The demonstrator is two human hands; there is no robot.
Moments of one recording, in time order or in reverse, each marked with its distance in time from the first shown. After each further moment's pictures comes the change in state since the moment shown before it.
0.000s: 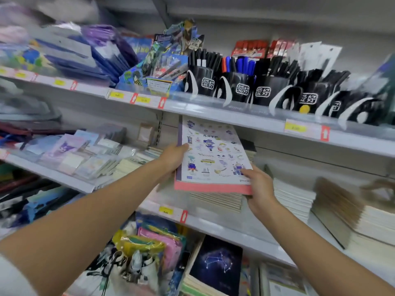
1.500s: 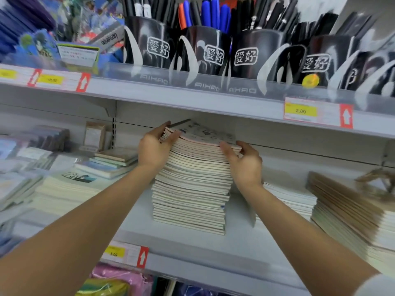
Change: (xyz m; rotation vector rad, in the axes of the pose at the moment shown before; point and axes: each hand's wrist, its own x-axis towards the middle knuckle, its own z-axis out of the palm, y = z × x) left_hand 0.161 -0.046 0.067 0.364 0.212 0.503; right_hand 0.168 0.017 -0.023 -0.743 0.271 -0.519
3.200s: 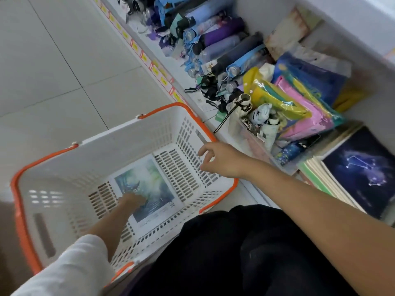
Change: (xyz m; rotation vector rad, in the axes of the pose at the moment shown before) left_hand -0.649 -0.356 -0.330 0.524 -0.131 -1.934; right_hand -0.462 0.016 0.213 -0.254 -1.960 -0.055
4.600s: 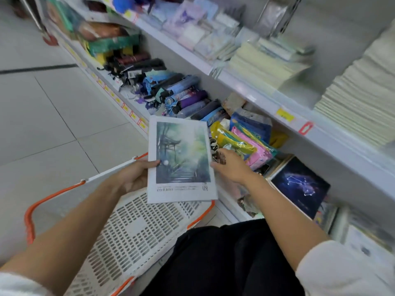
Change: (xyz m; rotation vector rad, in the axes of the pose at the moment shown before) left_hand -0.217 0.096 -0.144 -0.882 -0.681 0.757; right_hand -0.091 -0.014 -0.043 -0.175 0.543 0.005
